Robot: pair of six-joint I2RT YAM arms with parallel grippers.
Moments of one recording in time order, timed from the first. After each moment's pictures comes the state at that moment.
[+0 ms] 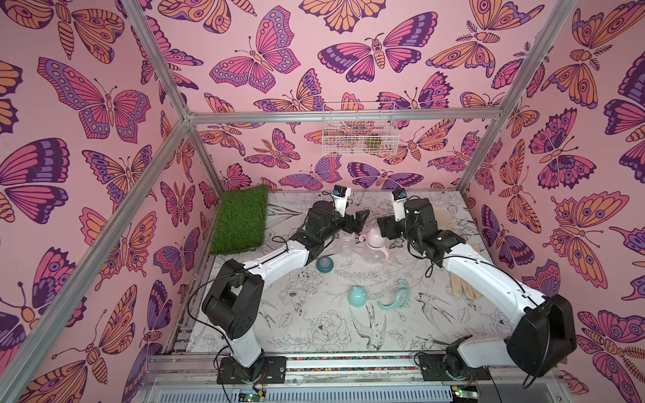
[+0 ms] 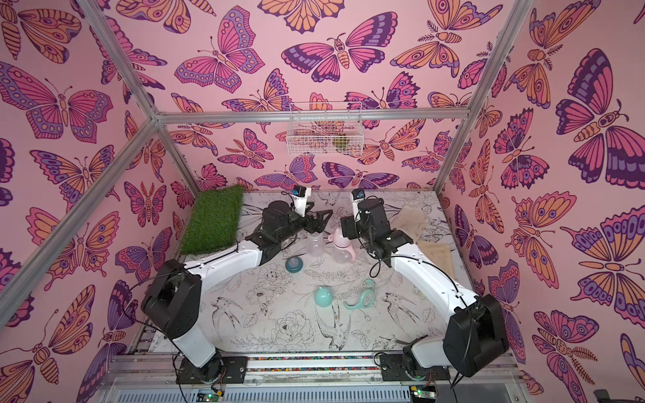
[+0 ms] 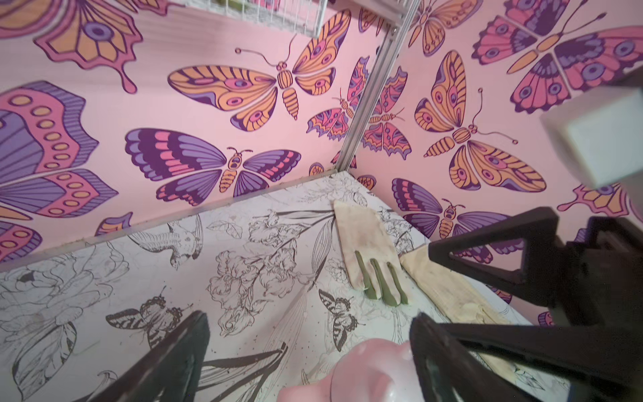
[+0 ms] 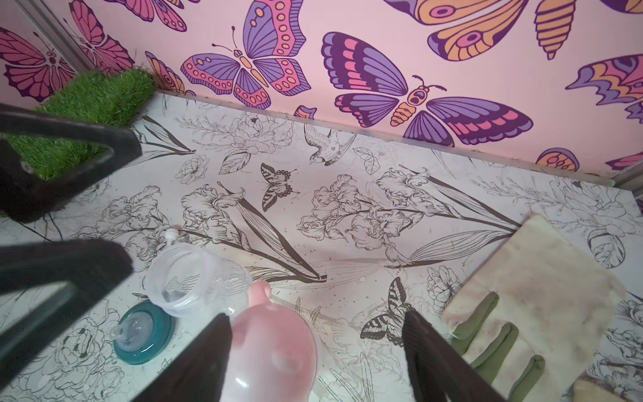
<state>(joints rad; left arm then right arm) -0.60 1.70 1.17 0.39 0.21 -0.25 0.47 1.39 1.13 -0.28 0.11 0.10</state>
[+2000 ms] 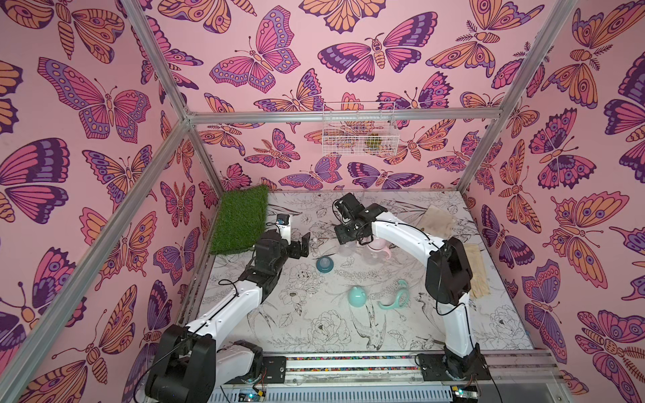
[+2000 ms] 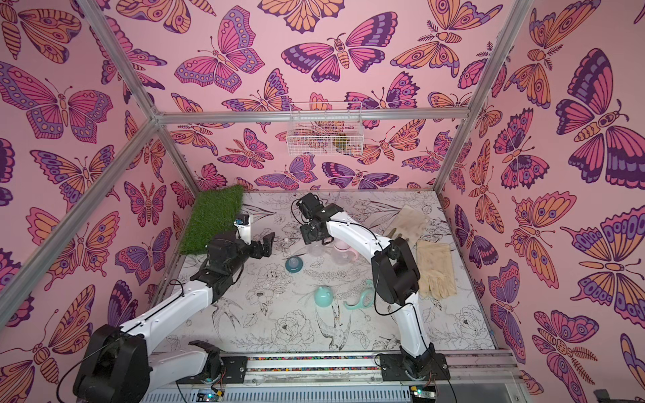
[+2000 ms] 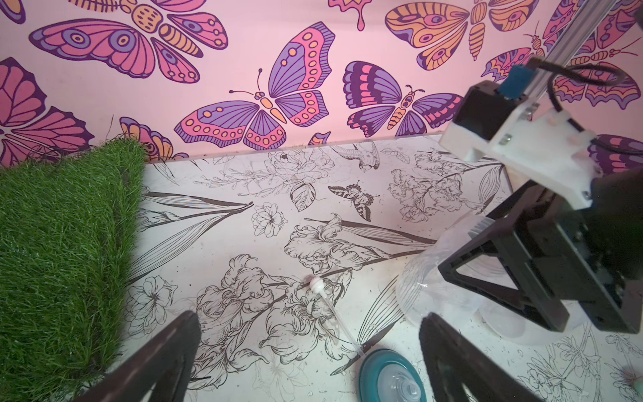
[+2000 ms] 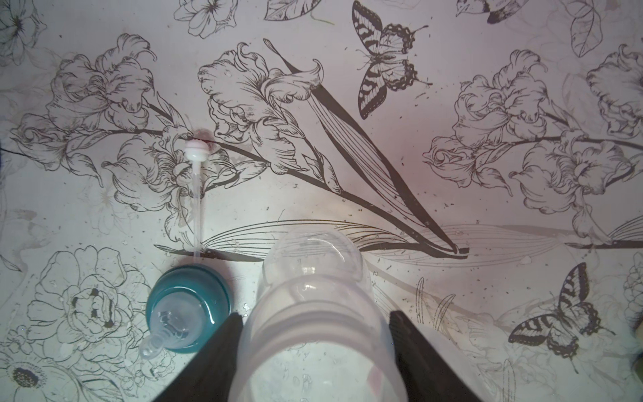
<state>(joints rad) -0.31 1.20 0.63 0.26 0.02 -0.09 0.69 2.11 1.88 -0.85 0.14 0.28</state>
